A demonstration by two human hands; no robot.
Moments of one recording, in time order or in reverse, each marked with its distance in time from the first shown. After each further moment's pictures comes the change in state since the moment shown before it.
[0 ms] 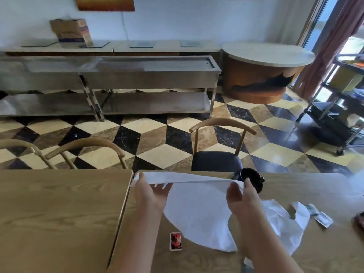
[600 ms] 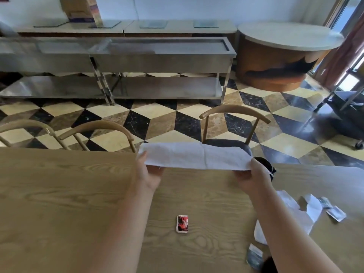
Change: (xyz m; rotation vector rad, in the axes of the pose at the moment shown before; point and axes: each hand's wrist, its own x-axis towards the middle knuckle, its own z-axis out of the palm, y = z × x) left_hand 0.035 0.033 -0.027 0.085 -0.188 0.036; right_hand 0.037 -0.011 0.028 0.032 -0.085 0.081
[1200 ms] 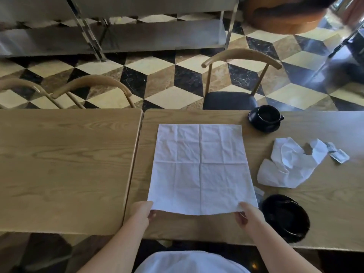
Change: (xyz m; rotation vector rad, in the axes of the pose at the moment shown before) left_hand -0.071 -0.133 -0.266 0.855 0.678 -0.558; right_hand -0.021 0.126 -0.274 -0.608 0.516 0.283
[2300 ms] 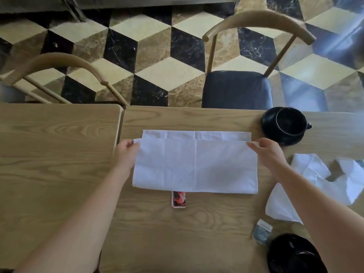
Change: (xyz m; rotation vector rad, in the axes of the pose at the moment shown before) left_hand 0.055 0.245 0.088 0.172 0.009 0.538; right_hand 0.087 -0.259 0.137 -0.939 -0.047 -0.771
